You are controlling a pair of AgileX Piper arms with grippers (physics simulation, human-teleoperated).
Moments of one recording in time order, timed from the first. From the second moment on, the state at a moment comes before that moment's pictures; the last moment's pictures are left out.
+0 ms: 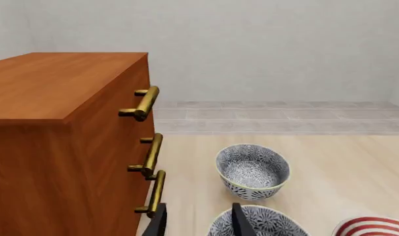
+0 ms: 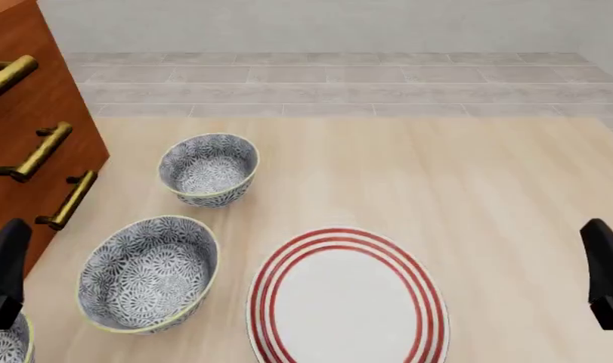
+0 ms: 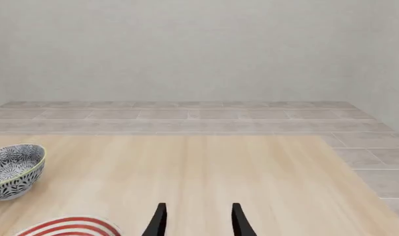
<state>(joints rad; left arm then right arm) 0.00 0.01 0.00 0.00 0.00 0.00 0.00 0.00 0.00 0.00</state>
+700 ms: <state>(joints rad) -0.03 0.08 -0.03 -0.02 0.00 0.00 0.02 0.00 -0.02 0.00</state>
